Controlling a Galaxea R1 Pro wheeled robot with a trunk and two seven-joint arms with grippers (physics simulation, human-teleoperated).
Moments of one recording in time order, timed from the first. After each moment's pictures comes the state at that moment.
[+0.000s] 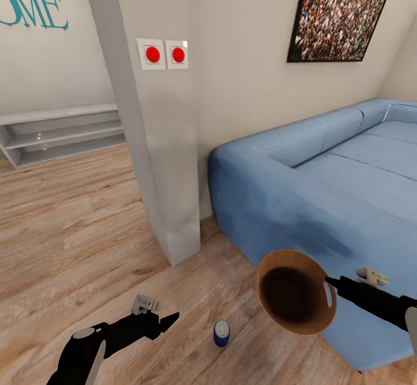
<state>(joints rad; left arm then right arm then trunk) -0.14 -0.01 0.10 -1.39 -0.06 0.54 -0.73 -0.25 -0.20 -0.50 -1.57 -0.23 1.02 0.53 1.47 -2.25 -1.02</state>
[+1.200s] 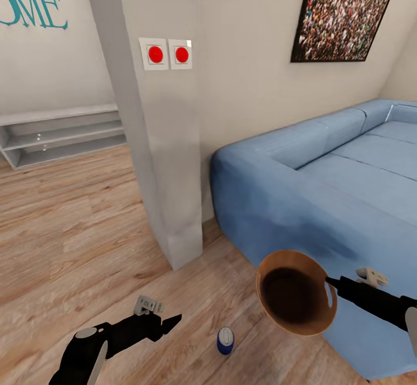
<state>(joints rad) -0.14 -0.01 0.07 -1.39 -0.07 0.55 -0.74 -0.25 -0.20 -0.50 -1.57 -0.21 1.02 0.53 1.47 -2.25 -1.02</state>
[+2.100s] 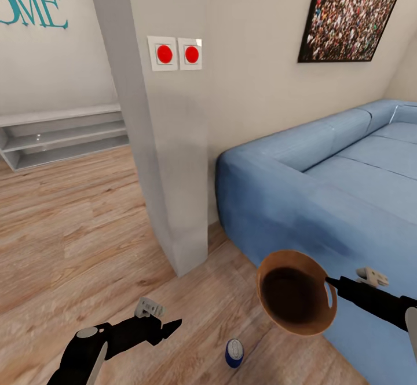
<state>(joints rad) -0.14 0.03 0.02 -1.39 -0.06 0.54 -0.75 -0.25 -0.20 -0.50 -1.57 -0.21 1.02 0.53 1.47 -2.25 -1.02</state>
